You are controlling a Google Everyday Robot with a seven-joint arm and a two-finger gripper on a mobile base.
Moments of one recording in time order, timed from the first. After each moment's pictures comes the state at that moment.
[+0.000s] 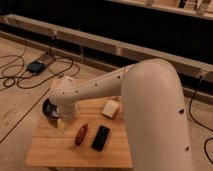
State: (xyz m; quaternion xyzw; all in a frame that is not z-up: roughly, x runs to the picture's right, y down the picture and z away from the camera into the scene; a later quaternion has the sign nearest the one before) arm -0.190 0.189 0.768 -0.06 -0.36 -0.88 0.29
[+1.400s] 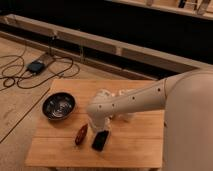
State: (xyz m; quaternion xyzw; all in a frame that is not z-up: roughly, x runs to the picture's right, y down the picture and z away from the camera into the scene) arm -0.028 0.253 0.768 -0.17 -0.33 -0.79 0.49
